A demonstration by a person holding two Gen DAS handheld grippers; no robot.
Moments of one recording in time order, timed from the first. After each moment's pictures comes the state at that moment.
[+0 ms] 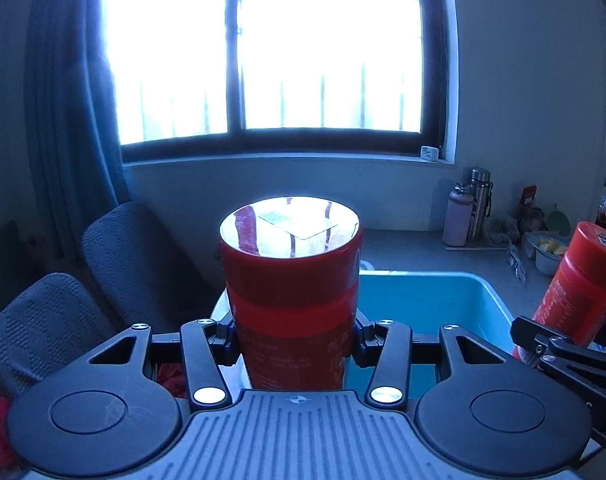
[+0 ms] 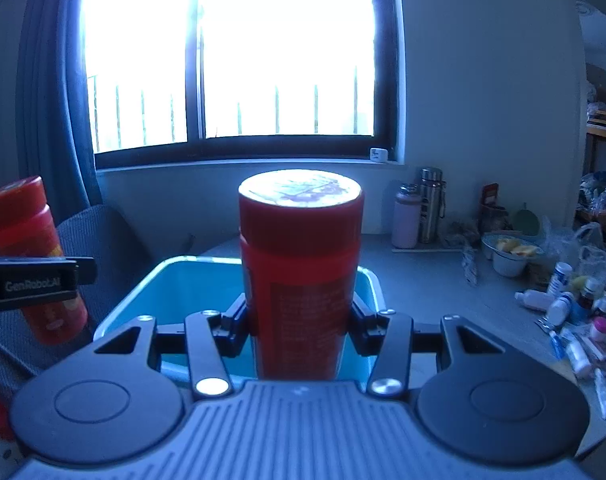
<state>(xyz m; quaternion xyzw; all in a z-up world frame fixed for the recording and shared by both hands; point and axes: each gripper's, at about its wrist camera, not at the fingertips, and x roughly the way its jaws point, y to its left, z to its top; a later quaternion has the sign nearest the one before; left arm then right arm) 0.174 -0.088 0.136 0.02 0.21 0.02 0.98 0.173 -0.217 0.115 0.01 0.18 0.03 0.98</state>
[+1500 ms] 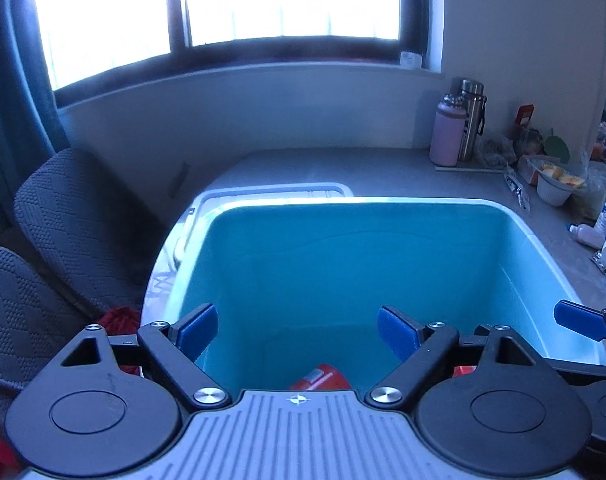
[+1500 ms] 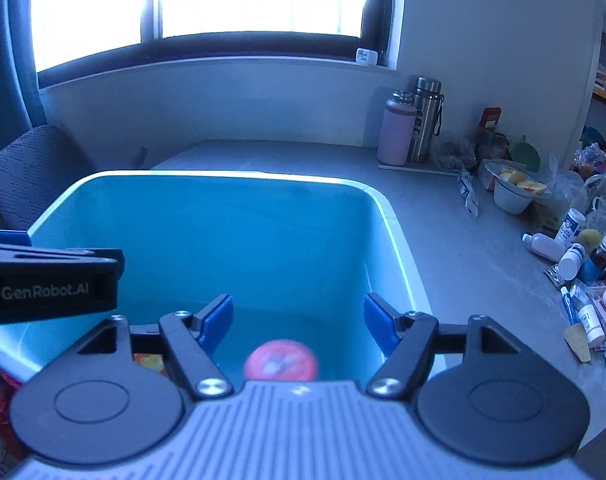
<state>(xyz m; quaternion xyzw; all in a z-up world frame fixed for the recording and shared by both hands) 0.274 -0.099 0.063 0.04 0.32 -0.03 0.95 0.271 -0.220 0.052 -0.01 0.31 -0.03 0.95</state>
